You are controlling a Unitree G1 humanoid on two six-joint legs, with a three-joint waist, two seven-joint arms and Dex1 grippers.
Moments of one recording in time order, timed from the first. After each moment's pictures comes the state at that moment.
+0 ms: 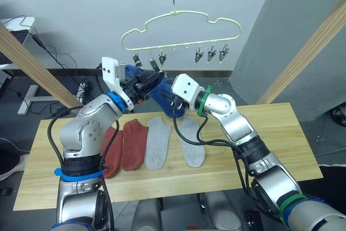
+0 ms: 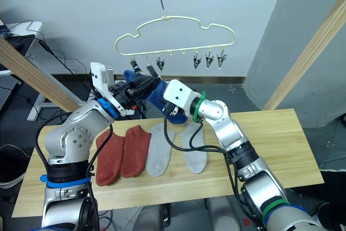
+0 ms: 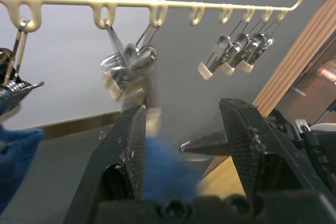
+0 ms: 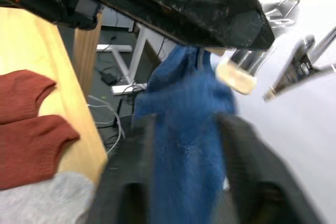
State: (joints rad) left arm -0.53 0.39 0.22 -0.12 -0.68 0.70 -0.51; right arm -0.76 -0.14 0.34 0.22 -0.14 0.11 0.64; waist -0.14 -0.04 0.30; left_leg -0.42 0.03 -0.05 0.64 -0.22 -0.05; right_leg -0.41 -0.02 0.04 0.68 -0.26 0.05
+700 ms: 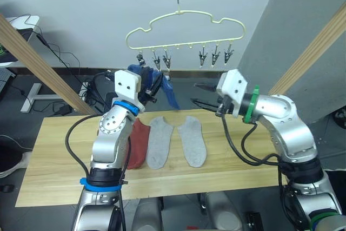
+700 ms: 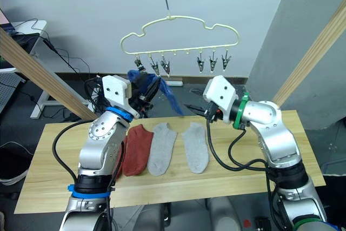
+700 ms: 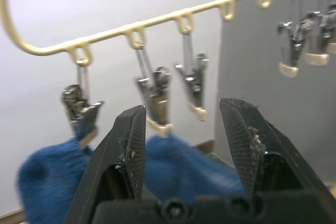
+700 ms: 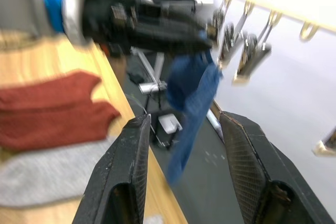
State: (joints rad) left arm -0.43 0.22 0.06 -0.06 -0.22 0.14 -0.33; right arm -0.56 -0.45 0.11 -0.39 0.20 0.52 0.85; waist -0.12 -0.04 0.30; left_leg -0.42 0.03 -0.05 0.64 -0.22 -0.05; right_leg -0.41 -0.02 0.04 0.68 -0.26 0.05
